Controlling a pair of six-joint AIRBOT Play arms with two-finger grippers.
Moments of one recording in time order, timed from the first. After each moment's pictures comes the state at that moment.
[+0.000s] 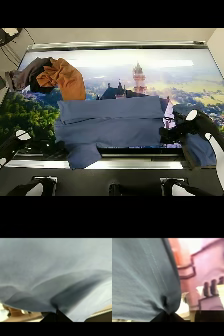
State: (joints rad) left arm 0.17 -1.04 0.45 0.99 -1.24 -1.38; right arm -0.20 -1.35 0.81 -1.28 1.25 1.54
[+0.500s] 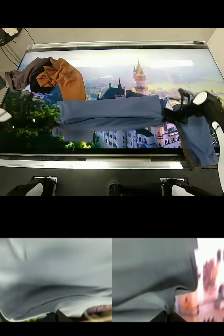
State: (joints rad) left arm 0.18 -1.03 0.86 1.04 -1.21 -1.42; right arm -0.17 -1.35 1.11 -1.24 1.23 1.52
